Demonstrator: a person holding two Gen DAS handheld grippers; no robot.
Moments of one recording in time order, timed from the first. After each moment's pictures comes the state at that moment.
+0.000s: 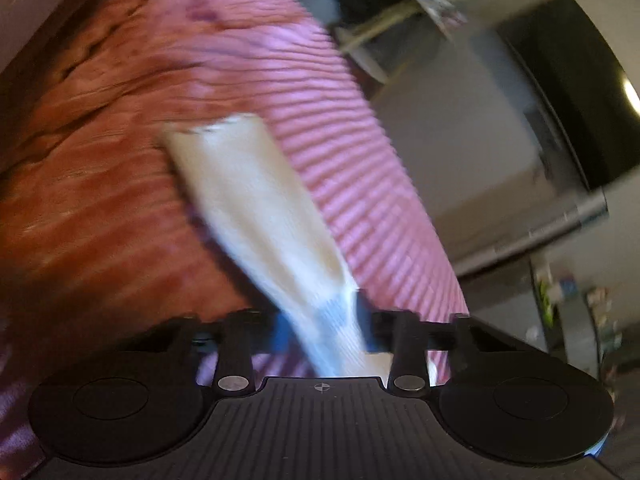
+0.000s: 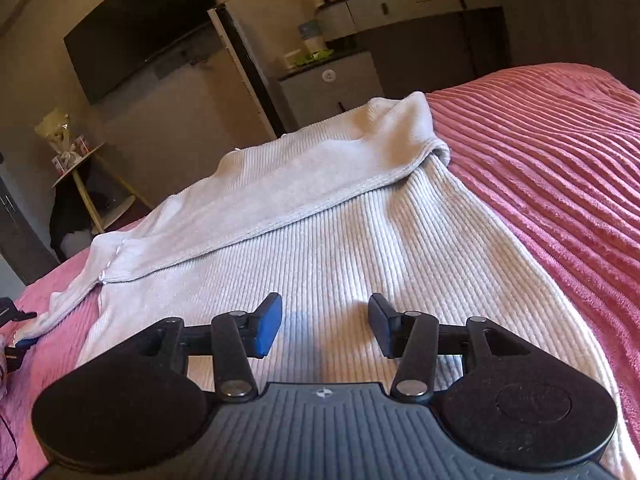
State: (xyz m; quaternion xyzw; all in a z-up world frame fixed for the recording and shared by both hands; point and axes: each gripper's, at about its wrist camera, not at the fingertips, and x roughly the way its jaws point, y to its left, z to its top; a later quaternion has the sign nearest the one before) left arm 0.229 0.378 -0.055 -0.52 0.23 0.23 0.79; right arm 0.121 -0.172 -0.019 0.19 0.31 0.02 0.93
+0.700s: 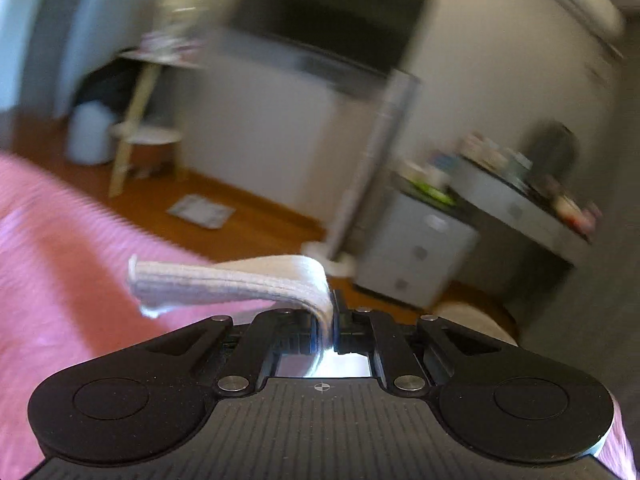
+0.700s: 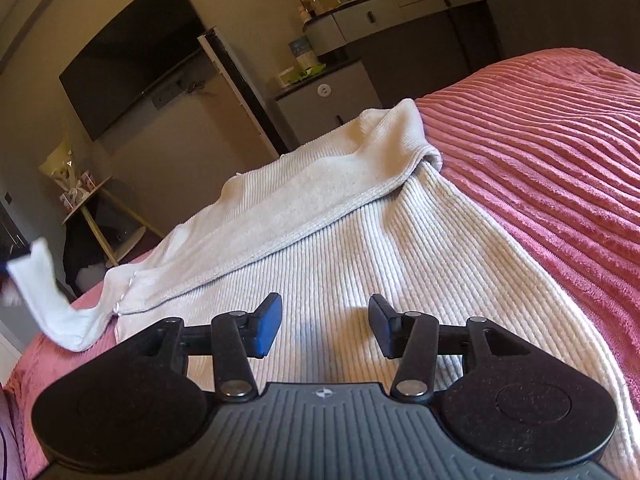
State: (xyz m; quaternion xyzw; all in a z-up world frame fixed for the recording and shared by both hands) left arm 0.272 0.144 0.102 -0.18 0.20 0.03 0.96; right arm 0.120 -0.186 -0.018 0.25 0.28 0.02 0.93
